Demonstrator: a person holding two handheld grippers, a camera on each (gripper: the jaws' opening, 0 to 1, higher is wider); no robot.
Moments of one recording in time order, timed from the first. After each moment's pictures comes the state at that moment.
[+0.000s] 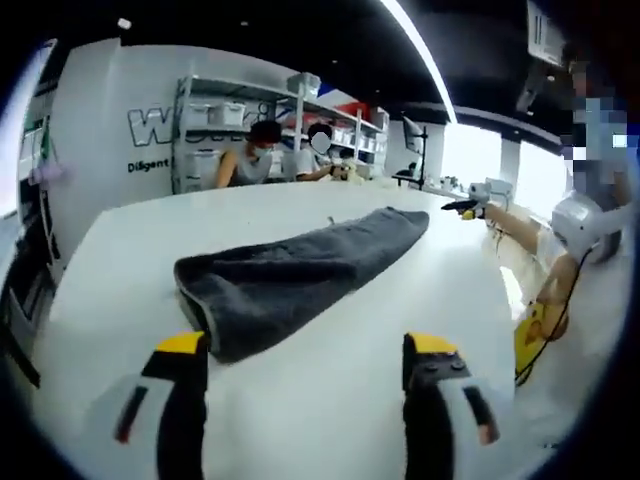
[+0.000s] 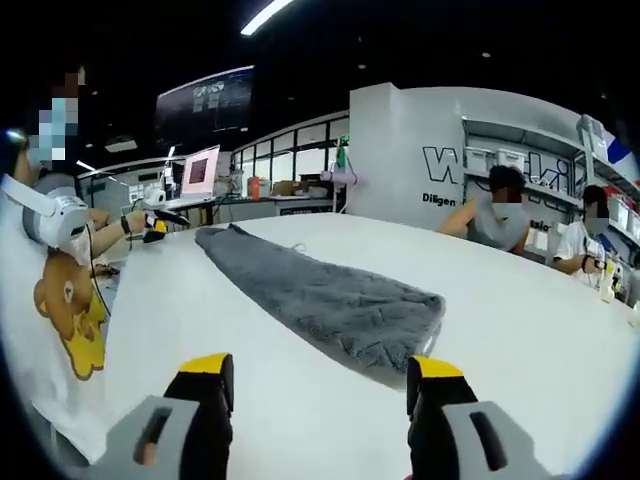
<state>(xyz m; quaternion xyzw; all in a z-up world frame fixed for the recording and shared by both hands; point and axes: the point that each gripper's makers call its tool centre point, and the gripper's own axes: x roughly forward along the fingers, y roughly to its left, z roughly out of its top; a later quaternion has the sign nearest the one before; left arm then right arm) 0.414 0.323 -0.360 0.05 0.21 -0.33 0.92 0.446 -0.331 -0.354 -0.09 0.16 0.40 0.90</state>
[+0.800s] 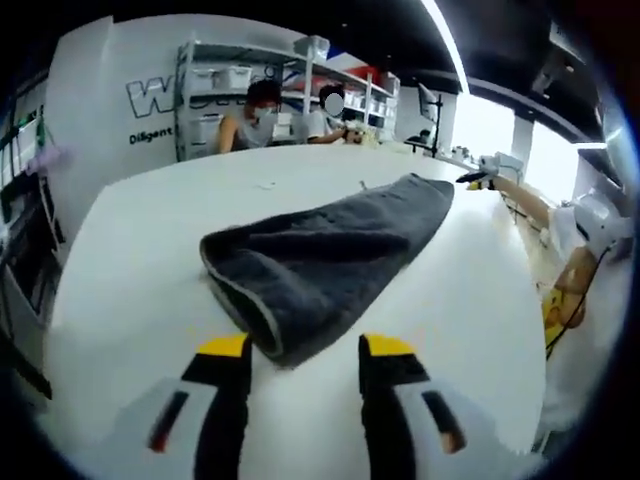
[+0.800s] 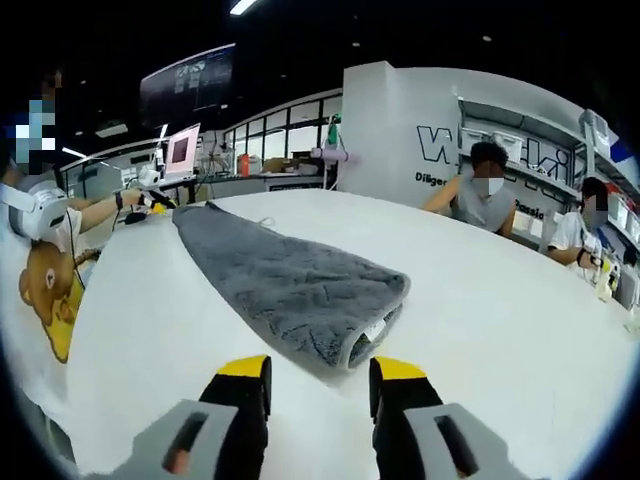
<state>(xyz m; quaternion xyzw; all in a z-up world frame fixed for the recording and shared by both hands) 0.454 0.349 -0.385 0.07 0.27 -0.31 0.91 0.498 -0.367 -0.378 -0.11 0.20 0.38 0.90</state>
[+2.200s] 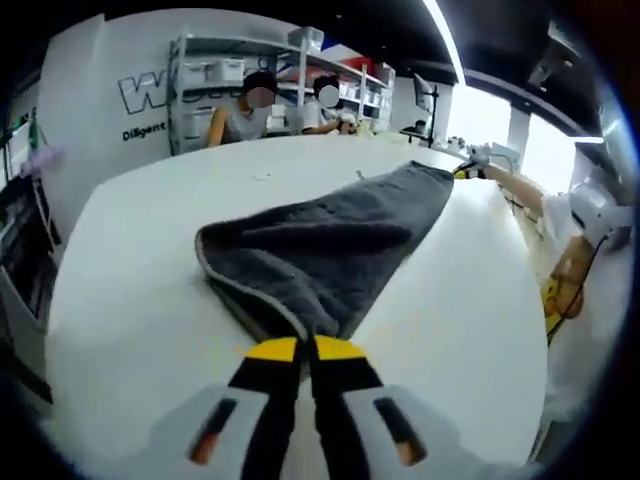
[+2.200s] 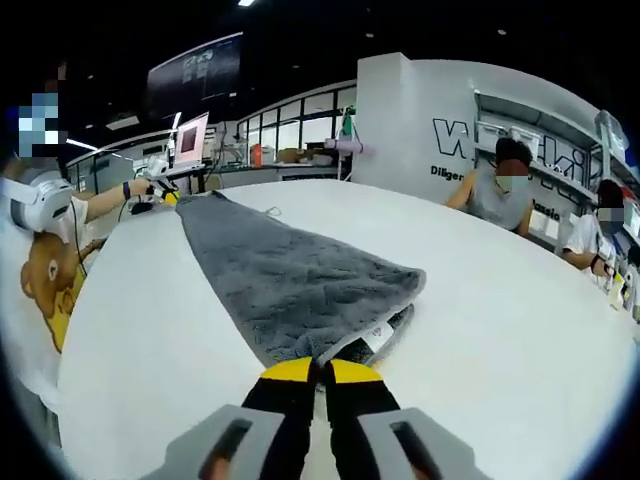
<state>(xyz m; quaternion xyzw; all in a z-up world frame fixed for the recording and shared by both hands) 0.451 0.349 -0.391 0.08 0.29 -0.32 0.90 0.514 -0.350 -0.388 -0.12 0.21 0.41 0.88</state>
